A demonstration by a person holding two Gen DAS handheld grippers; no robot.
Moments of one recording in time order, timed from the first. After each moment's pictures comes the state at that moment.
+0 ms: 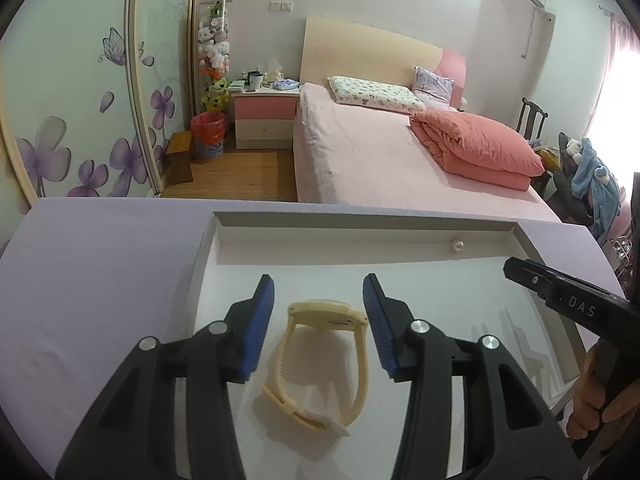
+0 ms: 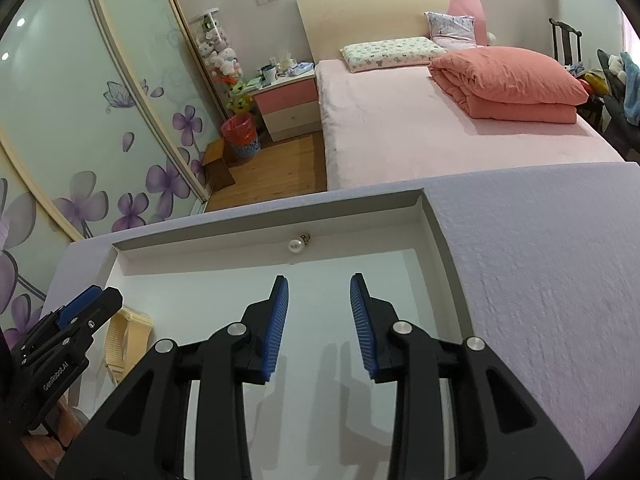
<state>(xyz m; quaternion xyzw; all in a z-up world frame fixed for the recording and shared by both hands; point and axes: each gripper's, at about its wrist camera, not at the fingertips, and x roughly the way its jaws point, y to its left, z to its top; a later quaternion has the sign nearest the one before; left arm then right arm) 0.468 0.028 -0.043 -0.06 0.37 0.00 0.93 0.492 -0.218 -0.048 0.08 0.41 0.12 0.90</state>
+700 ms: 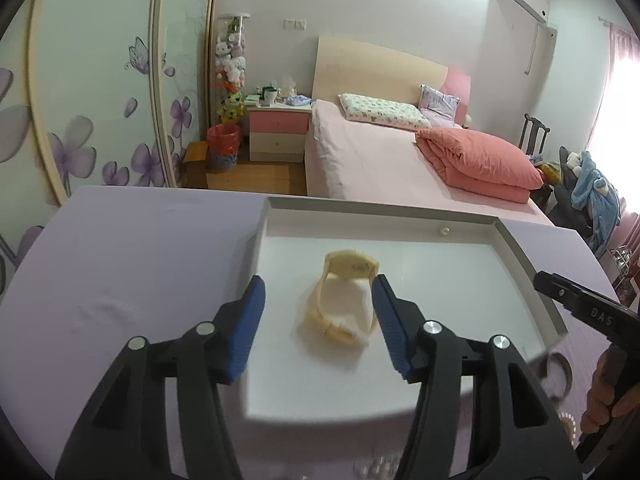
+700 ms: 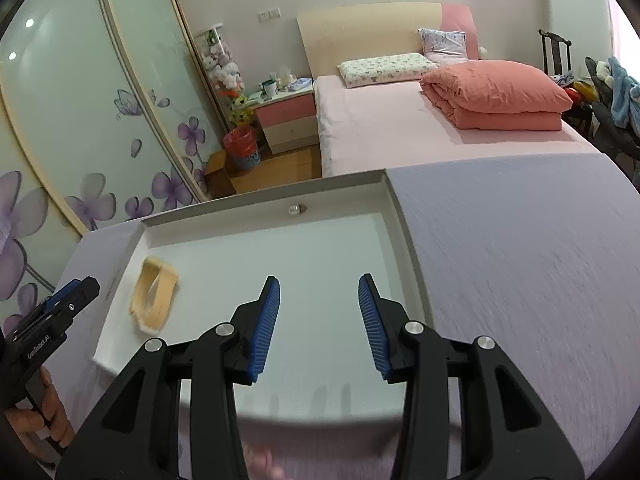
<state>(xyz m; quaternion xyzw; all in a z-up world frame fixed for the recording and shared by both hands) 0.380 0.050 -0.016 -0.07 0.34 0.02 0.94 0.407 -0.244 -0.026 0.08 0.38 0.12 0.91</state>
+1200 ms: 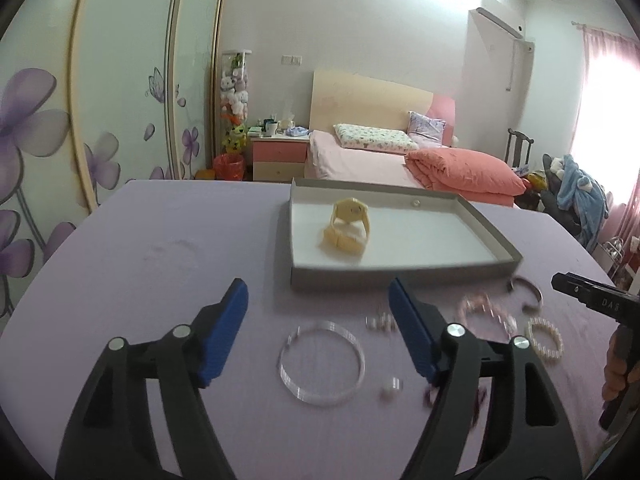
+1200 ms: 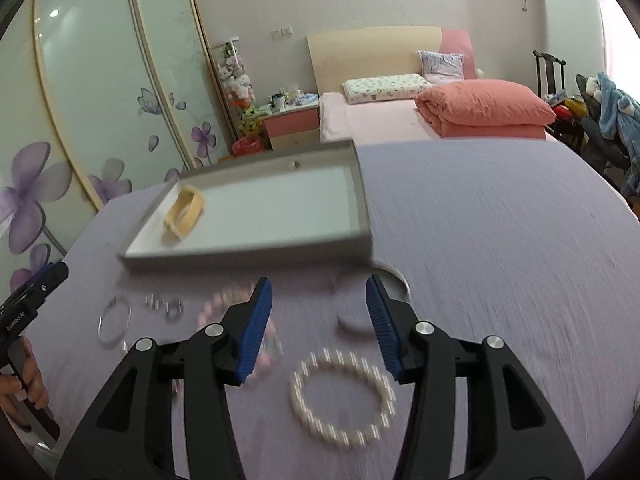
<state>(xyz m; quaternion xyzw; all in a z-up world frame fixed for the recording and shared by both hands) 0.212 0.057 -0.013 -0.05 0.28 0.01 0.96 0.272 -0.290 -0.038 0.06 0.36 0.12 0.92</state>
